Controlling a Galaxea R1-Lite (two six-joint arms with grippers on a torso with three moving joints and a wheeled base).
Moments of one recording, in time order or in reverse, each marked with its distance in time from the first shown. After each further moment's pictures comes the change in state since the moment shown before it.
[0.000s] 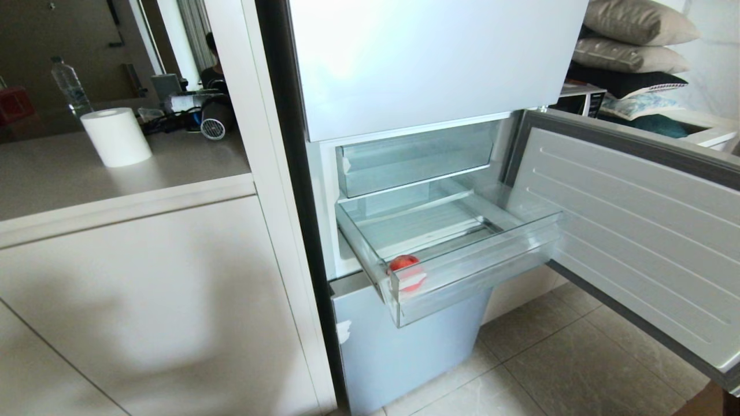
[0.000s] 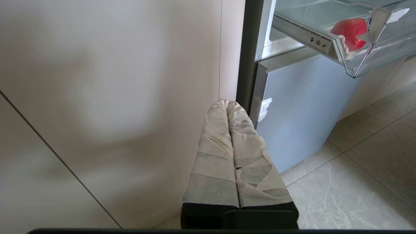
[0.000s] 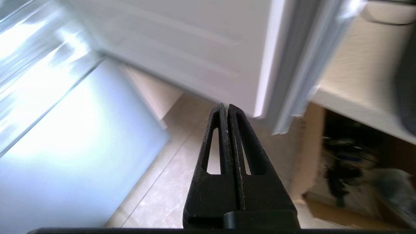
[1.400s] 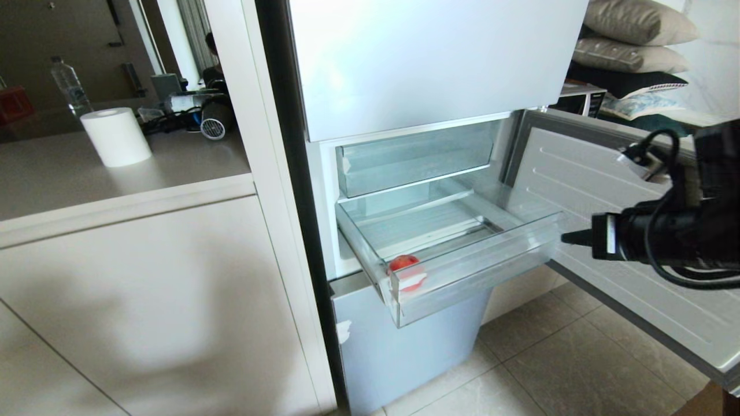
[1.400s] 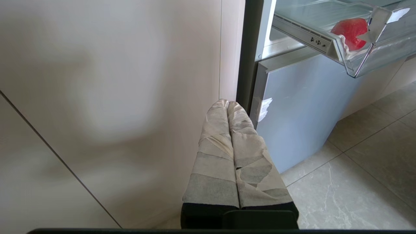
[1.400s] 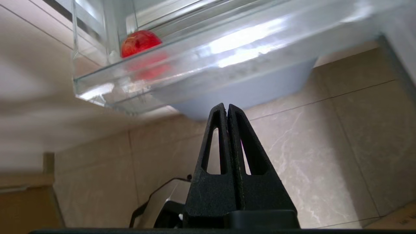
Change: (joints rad) left arm 0.000 0.000 0.000 0.000 0.000 0.000; right arm 0.901 0.383 -0.857 0.717 -0.064 0.097
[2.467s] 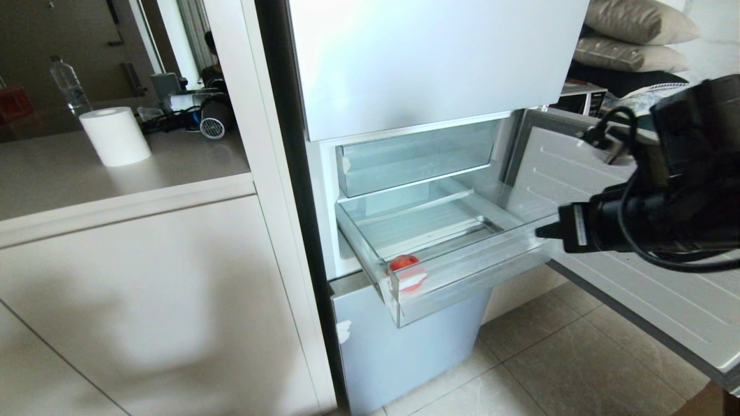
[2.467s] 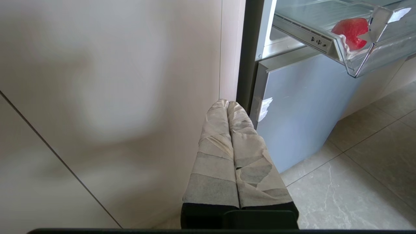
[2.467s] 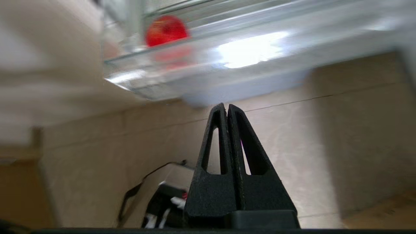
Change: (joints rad) left arm 0.000 0.000 0.000 0.000 0.000 0.000; right arm 0.179 -0.009 -0.161 0.212 -0.149 -0.001
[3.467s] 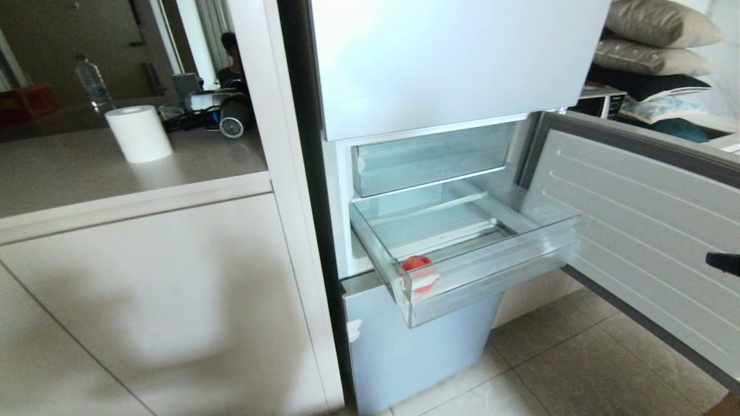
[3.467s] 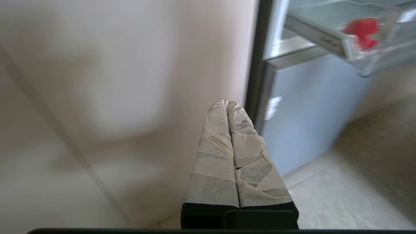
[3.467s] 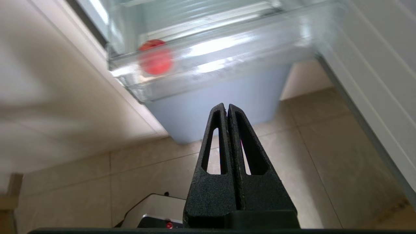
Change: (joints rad) left arm 0.000 0.000 0.000 0.000 0.000 0.000; right arm -0.021 -0.530 0.300 0.006 -0.116 -0.010
